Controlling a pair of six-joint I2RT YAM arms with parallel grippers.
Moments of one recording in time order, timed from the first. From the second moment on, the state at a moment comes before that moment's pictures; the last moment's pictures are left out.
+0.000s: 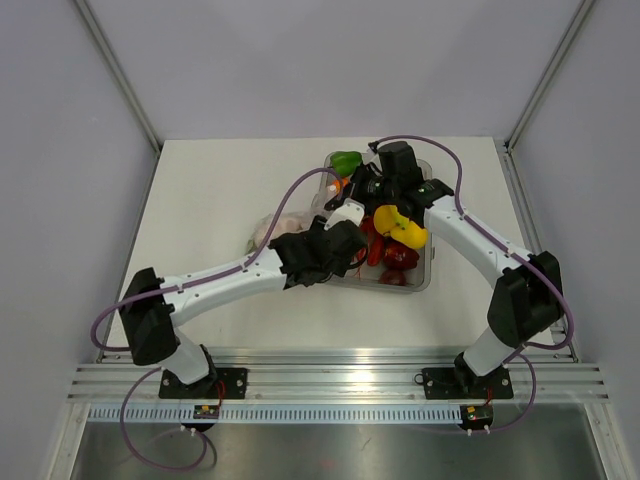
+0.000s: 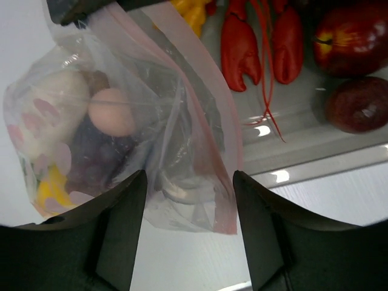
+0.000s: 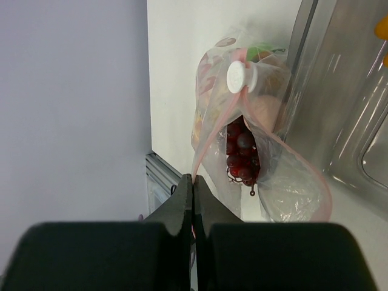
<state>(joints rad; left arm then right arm) -1.08 1.54 1.32 -0.68 -0.56 -0.40 0.51 1.62 1.39 -0.33 -0.47 0.93</state>
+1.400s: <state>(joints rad) -0.39 1.06 1.22 -0.75 0.43 0.00 0.46 1.50 1.09 0.26 -0.63 0.09</state>
